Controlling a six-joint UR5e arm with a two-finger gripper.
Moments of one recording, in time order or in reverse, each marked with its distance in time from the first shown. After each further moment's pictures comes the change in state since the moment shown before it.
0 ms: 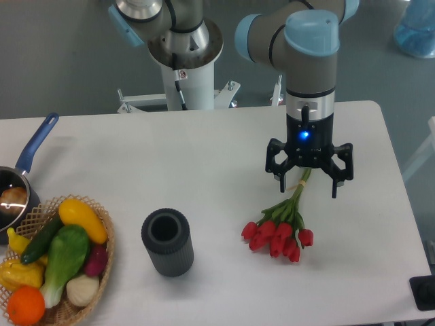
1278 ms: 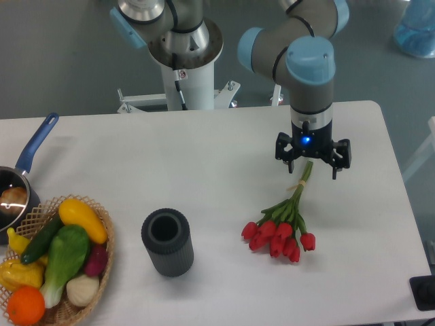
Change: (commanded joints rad) arm 0.054 -0.038 -0.169 0.014 0.177 0.167
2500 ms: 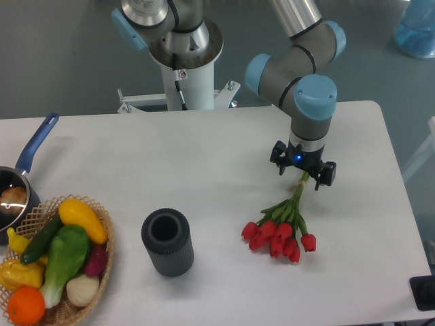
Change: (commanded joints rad) arm 0.034 -0.104 -0.055 -0.037 -0.042 0.239
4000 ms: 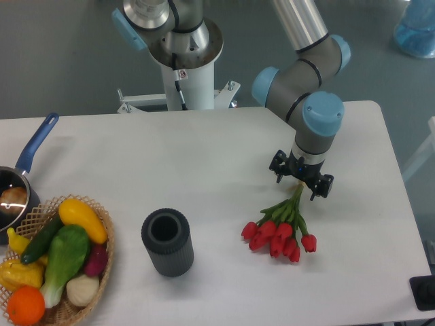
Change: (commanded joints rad) arm 0.000 -0.072 0.026 0.006 0.005 0.011
